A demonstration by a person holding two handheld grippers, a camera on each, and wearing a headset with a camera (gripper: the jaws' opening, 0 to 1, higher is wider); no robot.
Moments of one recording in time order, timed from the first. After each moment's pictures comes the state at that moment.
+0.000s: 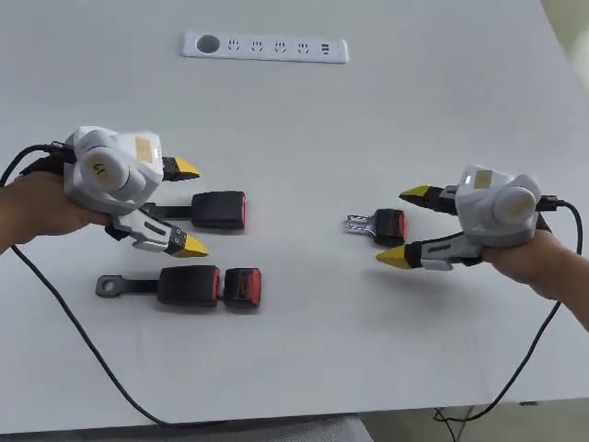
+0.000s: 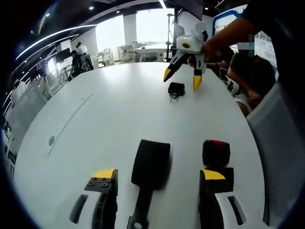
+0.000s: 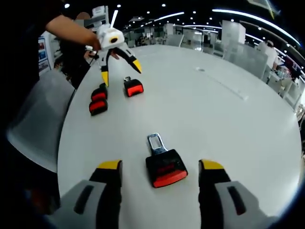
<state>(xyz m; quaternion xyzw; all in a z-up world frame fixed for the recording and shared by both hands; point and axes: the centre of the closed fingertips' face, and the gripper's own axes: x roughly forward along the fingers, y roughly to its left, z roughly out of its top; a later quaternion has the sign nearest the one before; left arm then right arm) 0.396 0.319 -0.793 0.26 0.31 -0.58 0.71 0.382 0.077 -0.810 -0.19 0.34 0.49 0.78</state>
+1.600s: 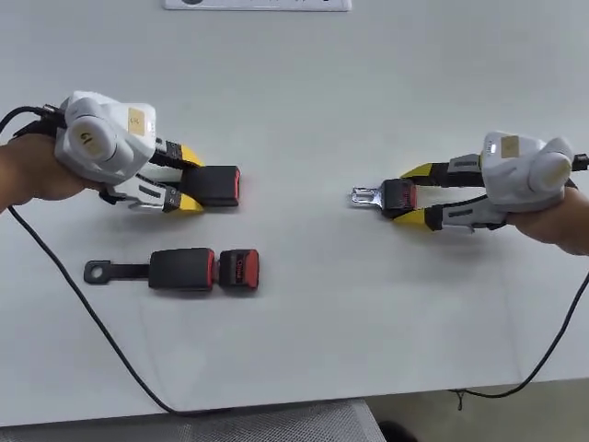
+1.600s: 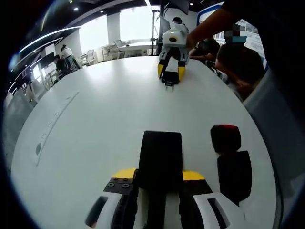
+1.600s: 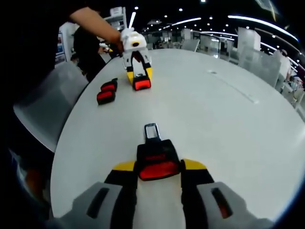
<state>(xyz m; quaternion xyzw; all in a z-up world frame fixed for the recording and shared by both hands) 0.396 0.316 -0.827 0.28 0.30 -0.63 0.66 0.382 0.065 -0.821 -0.19 0.31 0.56 0.75</state>
